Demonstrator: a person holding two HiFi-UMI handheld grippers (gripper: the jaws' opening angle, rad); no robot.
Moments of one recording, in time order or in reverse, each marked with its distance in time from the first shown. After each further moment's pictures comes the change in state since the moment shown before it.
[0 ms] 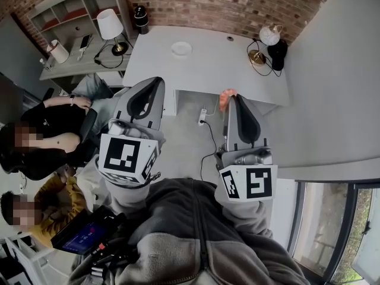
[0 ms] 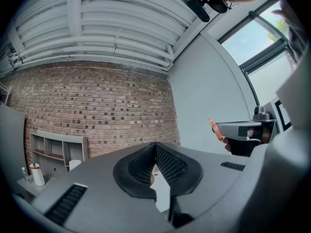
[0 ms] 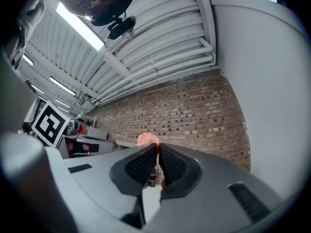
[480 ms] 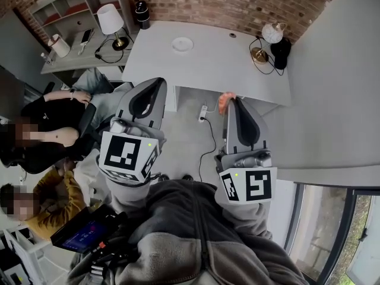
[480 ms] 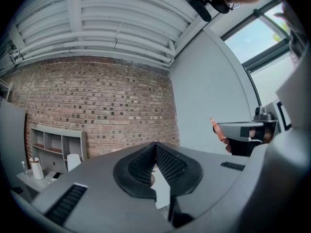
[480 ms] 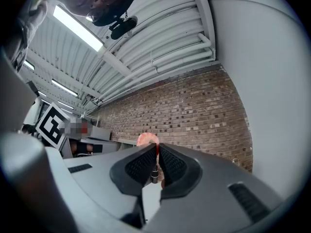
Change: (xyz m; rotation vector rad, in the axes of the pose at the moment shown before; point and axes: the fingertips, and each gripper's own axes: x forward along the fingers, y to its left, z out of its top) left arm 0.014 -0.035 -0.018 -0.016 0.034 0.021; right arm -0.020 -0.030 -0.018 0.026 0.021 0.045
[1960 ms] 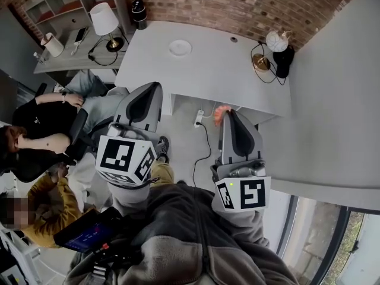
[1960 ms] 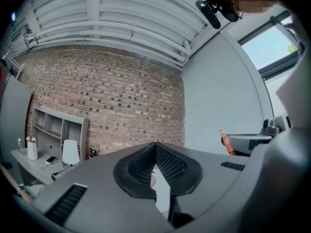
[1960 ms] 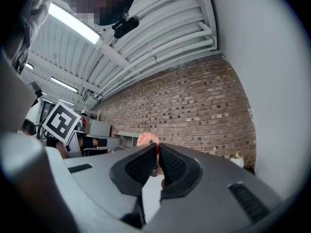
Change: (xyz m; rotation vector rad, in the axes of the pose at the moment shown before) left arm 0.060 0.043 -0.041 -0.159 -0.005 0.035; right arm 0.054 -0.021 -0.052 0.002 0.083 0.022
